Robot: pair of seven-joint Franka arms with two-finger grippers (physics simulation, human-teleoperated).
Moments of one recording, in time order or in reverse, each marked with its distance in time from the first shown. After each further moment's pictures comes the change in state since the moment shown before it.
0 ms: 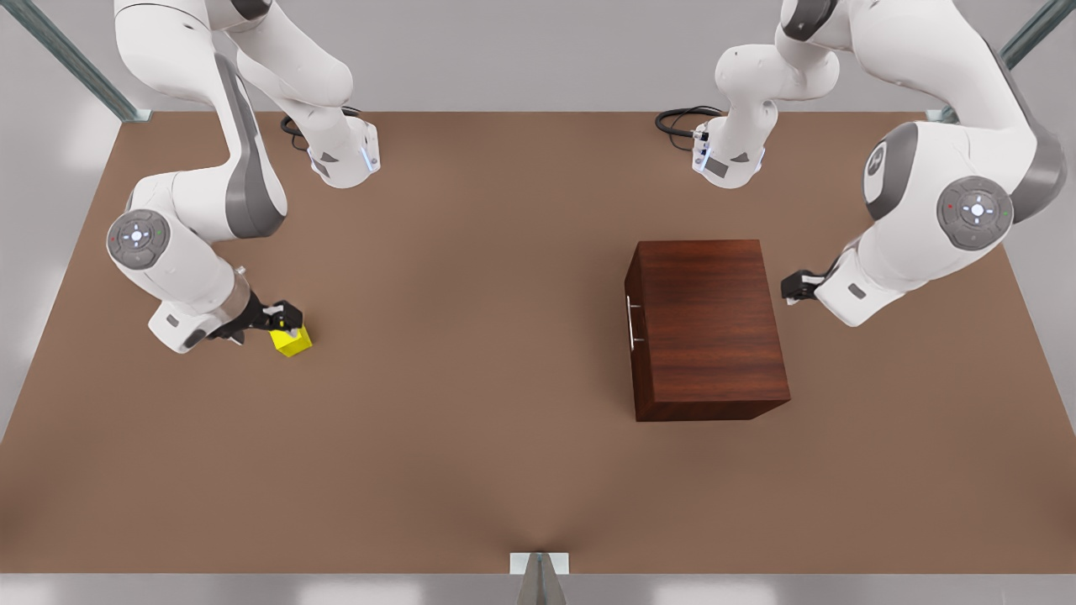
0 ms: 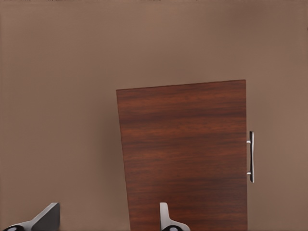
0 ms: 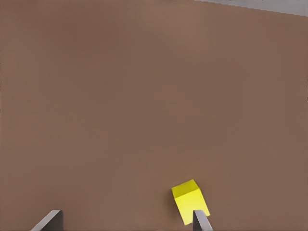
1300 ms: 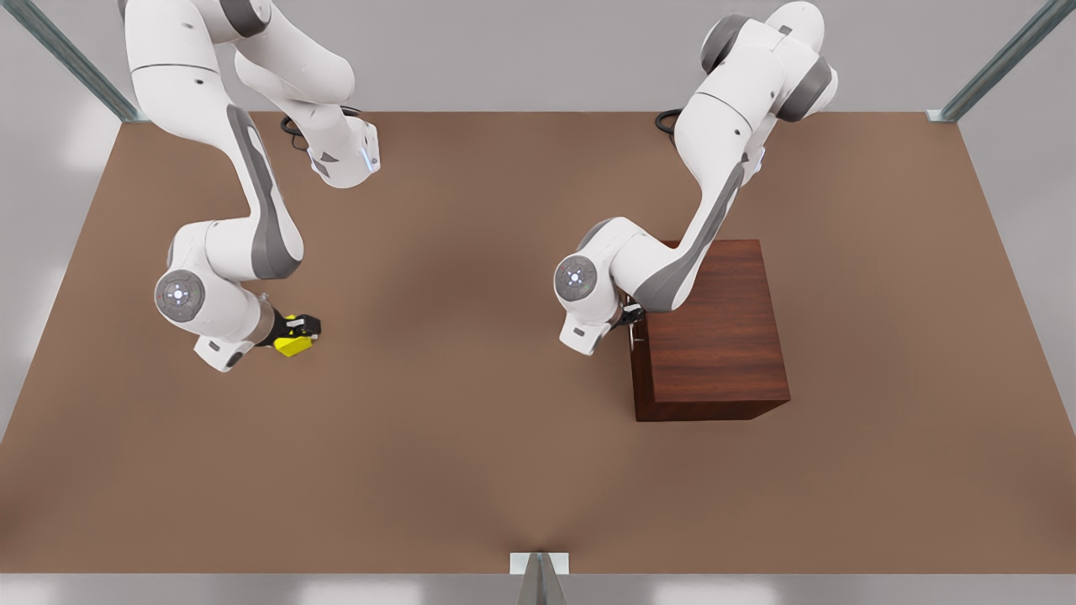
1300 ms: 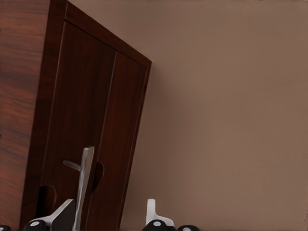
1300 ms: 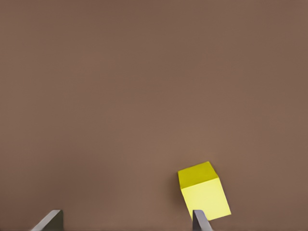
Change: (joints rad) left arm -0.505 0.336 -0.003 -0.179 0.191 0.360 -0.890; right arm 0.117 0.059 -0.193 -0.237 0.073 0.127 -0.116
